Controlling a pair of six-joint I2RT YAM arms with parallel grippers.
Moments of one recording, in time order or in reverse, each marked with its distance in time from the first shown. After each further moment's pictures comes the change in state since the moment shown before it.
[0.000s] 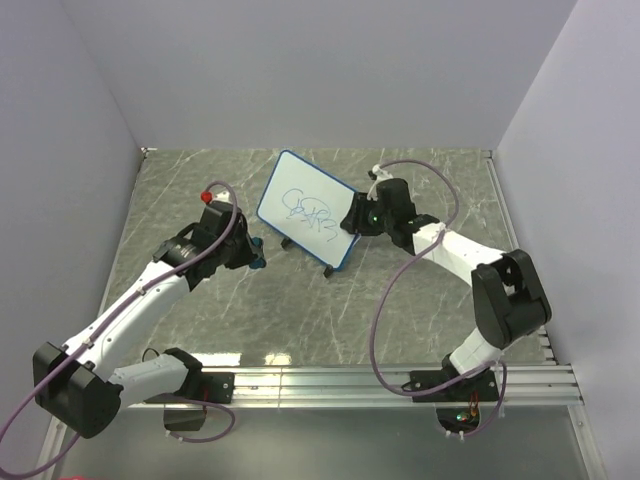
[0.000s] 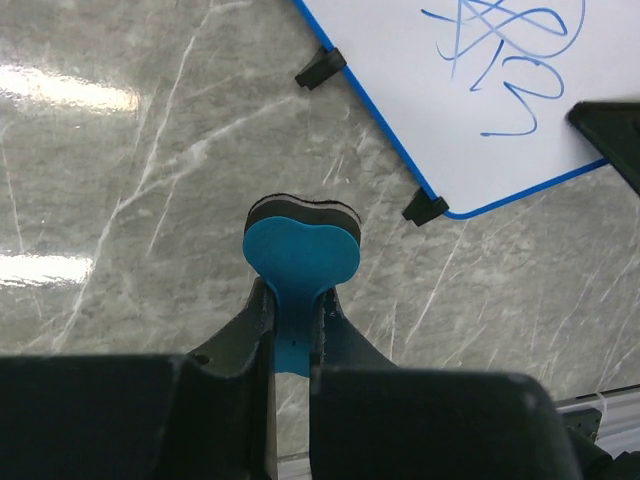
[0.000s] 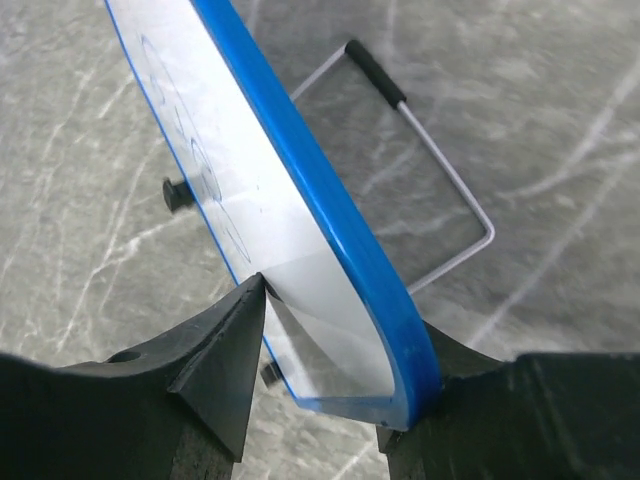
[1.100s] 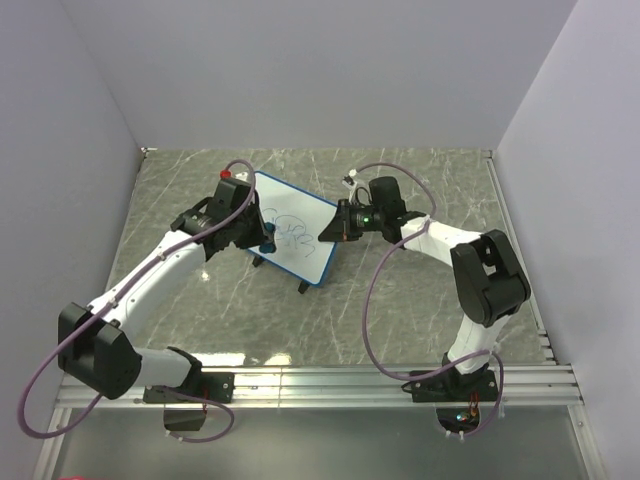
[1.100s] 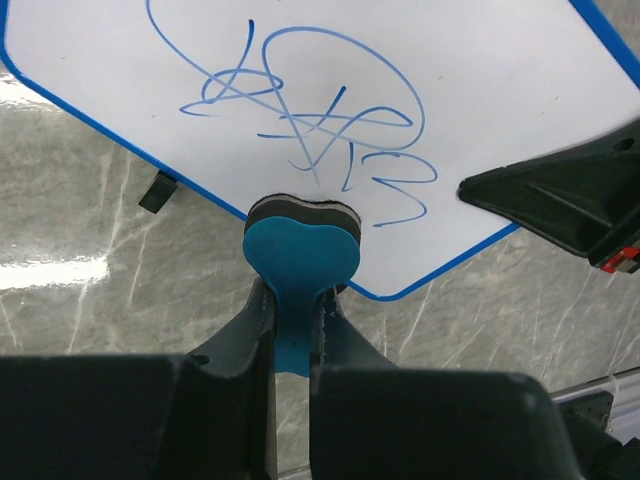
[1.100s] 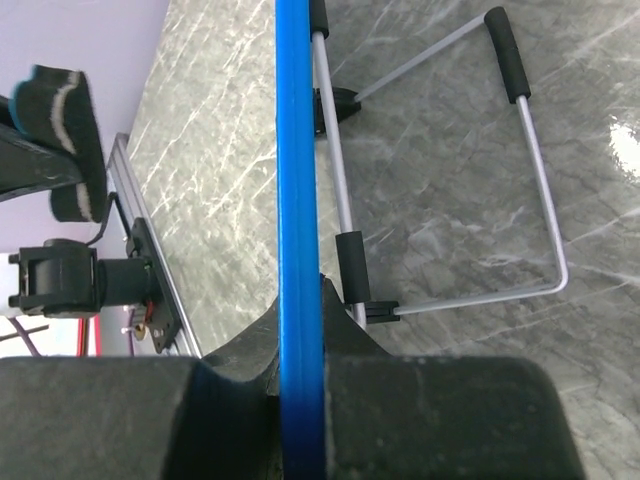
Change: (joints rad) left arm 0.032 0.221 0.172 0.008 0.101 0.118; right arm -0.010 0.161 0.049 0.130 -0.551 0.000
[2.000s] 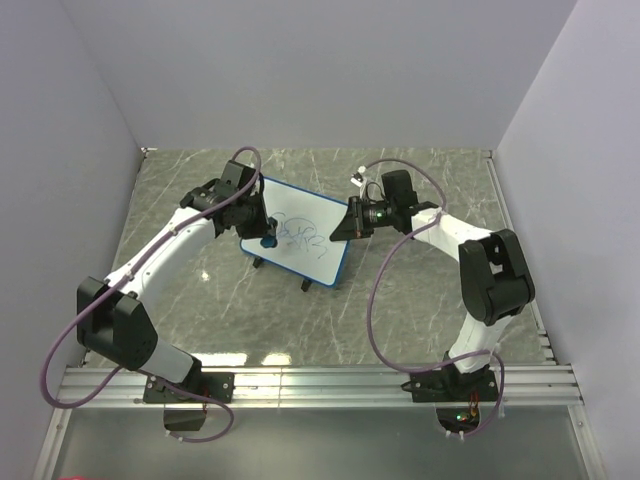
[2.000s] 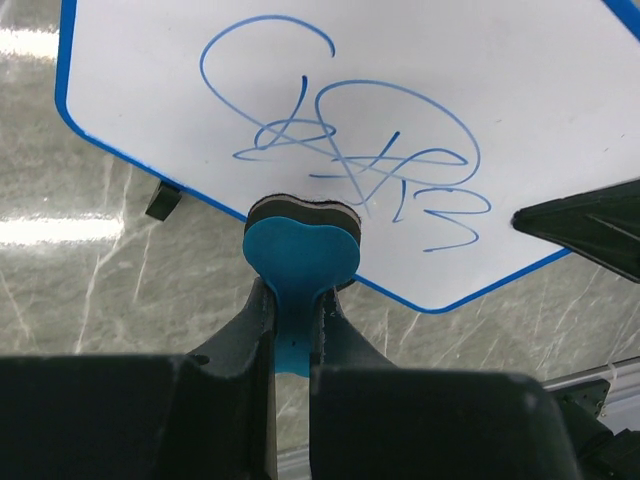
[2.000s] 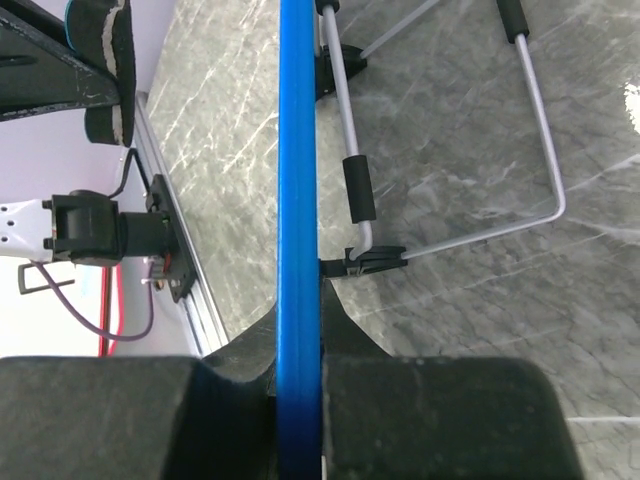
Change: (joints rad) left arm 0.039 0.152 0.175 -0.140 0.046 0.026; right arm -0.083 -0.009 0.055 -0.186 -0.148 -0.113
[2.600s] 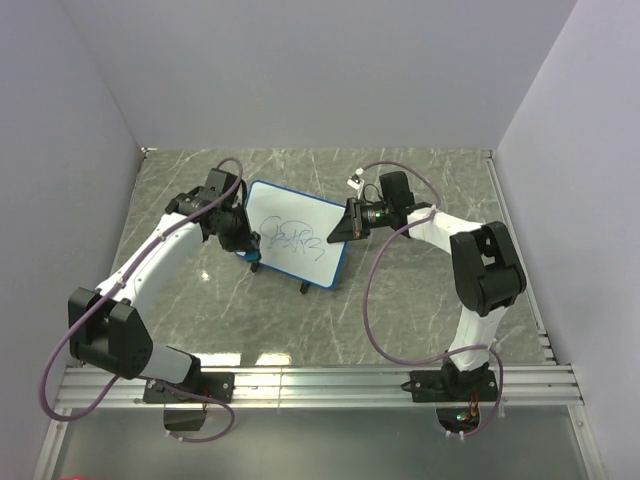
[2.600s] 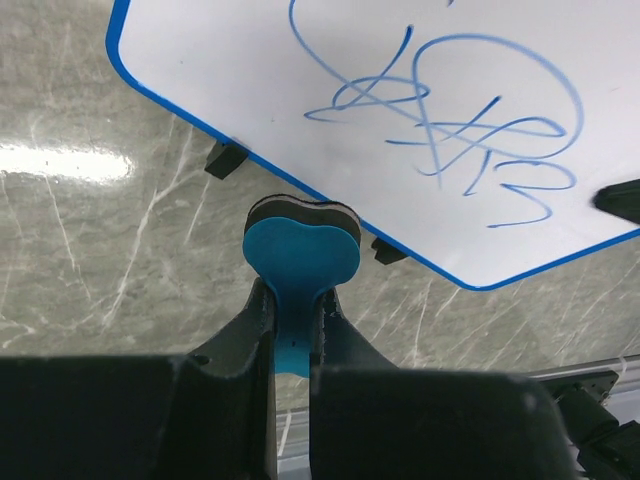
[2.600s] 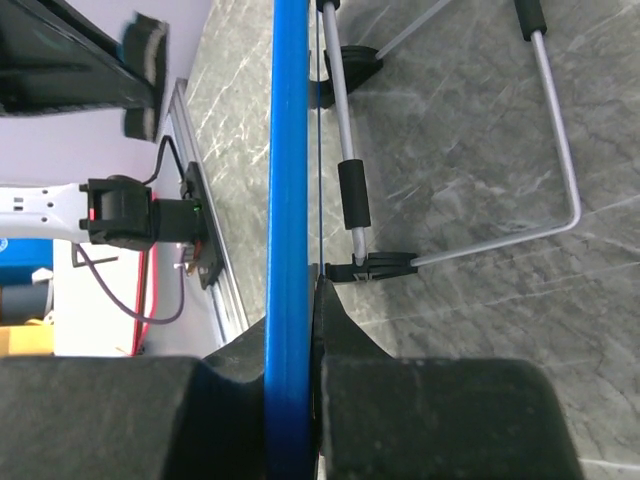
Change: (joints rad) left arm 0.088 -0.061 -0.101 -0.078 0.043 0.001; right arm -0.007 0.082 0.041 0.018 -0.116 0.031
